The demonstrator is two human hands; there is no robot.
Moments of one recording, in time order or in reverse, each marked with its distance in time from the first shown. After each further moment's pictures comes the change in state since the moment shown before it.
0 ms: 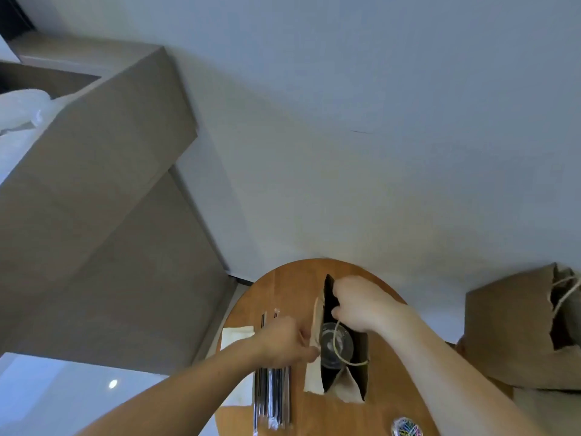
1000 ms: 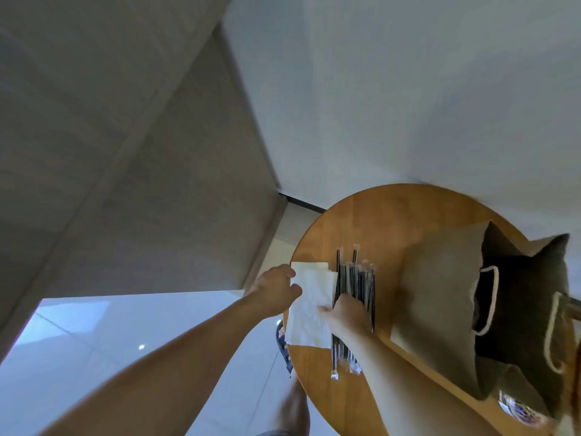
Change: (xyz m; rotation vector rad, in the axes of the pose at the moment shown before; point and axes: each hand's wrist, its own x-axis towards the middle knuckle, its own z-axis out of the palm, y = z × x) left_hand 0.010 -0.235 -0.005 -0.109 0.159 -0.502; right_hand 0.146 -0.119 0.279 0.384 -0.124 0.376
